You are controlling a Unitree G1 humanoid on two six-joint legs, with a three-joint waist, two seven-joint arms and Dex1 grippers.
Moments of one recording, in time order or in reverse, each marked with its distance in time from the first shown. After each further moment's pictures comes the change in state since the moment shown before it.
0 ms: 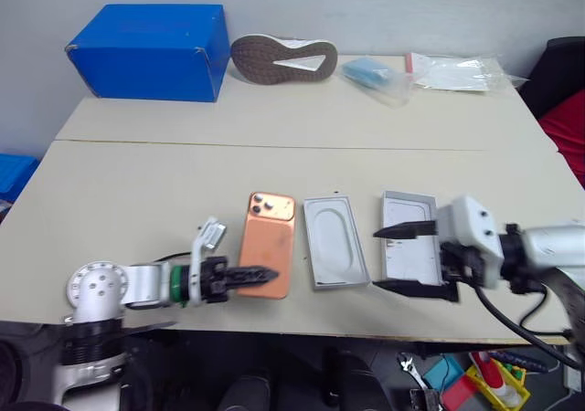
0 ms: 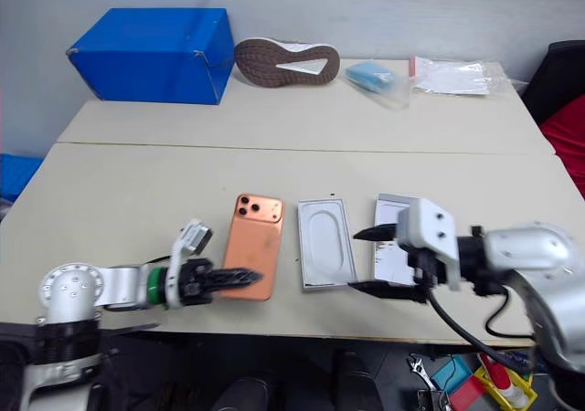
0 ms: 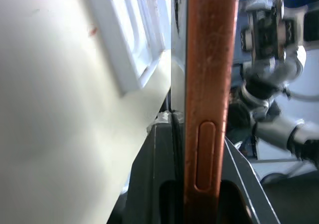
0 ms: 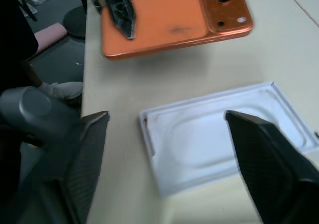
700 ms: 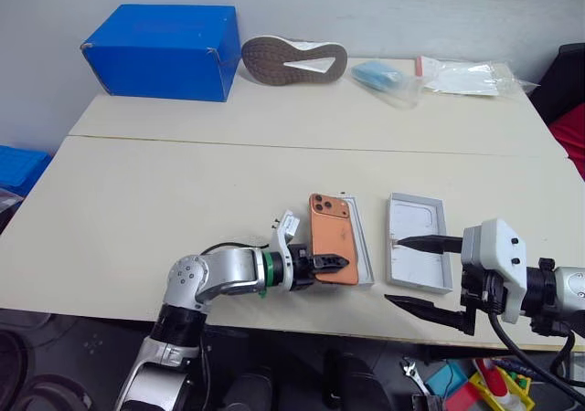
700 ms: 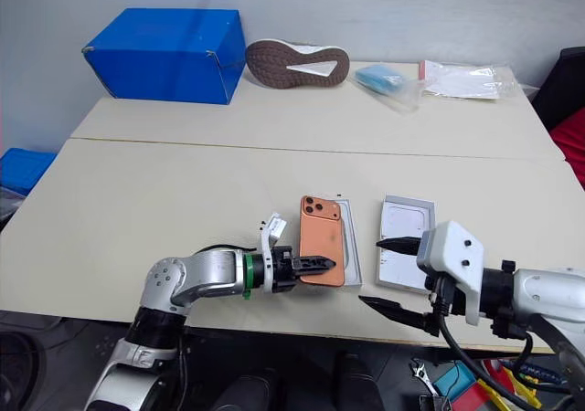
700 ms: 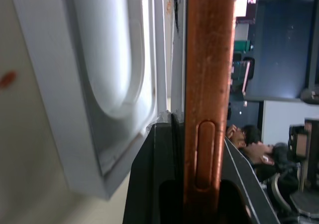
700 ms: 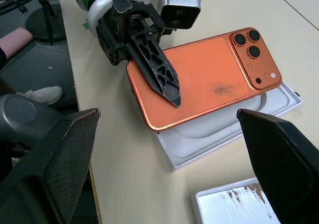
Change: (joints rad) left arm -0.089 -0.180 -0.410 0.123 -0.583 -0.450 0.943; right arm 0.242 -0.011 -0.147 -0.138 0.110 0.015 -0.235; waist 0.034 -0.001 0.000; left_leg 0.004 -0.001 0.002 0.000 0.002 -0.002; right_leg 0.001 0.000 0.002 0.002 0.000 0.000
